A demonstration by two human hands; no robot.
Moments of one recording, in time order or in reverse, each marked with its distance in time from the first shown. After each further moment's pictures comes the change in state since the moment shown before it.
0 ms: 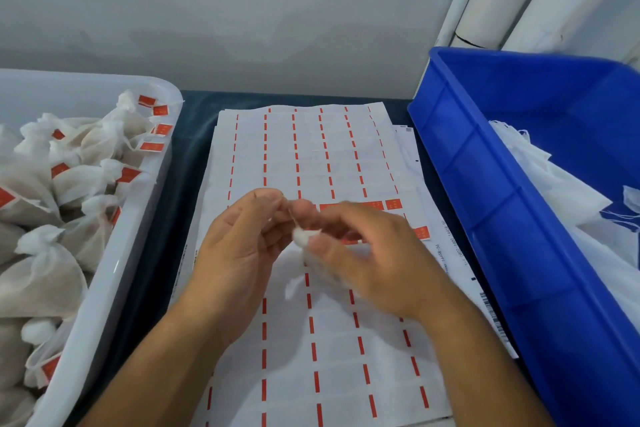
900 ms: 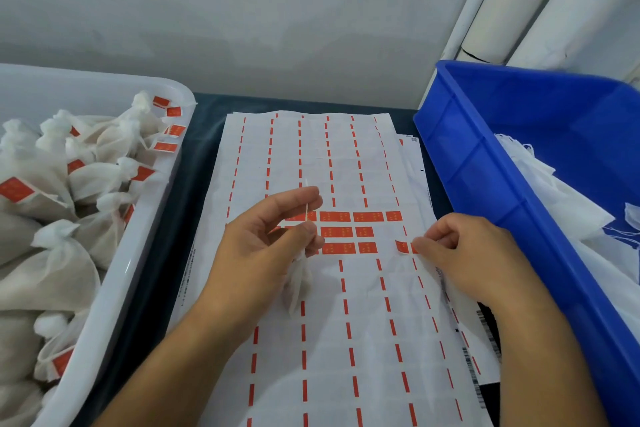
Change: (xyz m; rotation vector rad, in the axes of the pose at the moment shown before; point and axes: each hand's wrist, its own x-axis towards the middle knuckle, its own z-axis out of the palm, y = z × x) left_hand 0.003 -0.013 -0.002 0.177 0.052 0.034; right_hand -0.010 0.048 -0.062 -0.376 0.123 0.655
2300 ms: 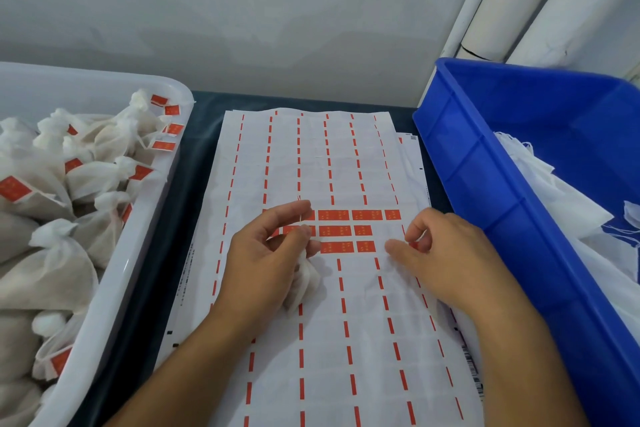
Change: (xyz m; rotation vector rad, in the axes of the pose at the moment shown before) left_hand 0.008 -0.035 0.005 0.059 0.090 0.001; right_hand -0.009 -0.015 0.012 -0.122 -0.032 -0.103
